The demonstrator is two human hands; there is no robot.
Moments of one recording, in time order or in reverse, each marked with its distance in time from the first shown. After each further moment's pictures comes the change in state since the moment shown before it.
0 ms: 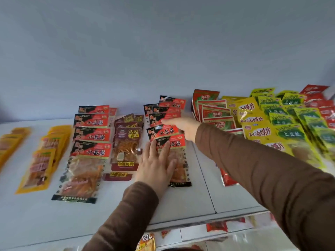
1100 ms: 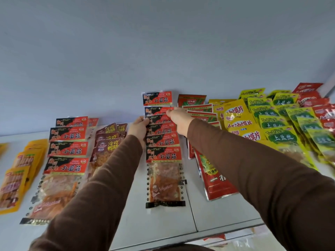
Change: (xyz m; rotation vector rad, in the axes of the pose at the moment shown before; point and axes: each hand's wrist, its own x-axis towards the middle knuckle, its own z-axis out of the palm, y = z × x) left_hand 0.166 0.011 -0.029 -1.498 -0.001 -0.558; right_hand 0.043 -0.027 -0.048 0.032 0.110 -0.061
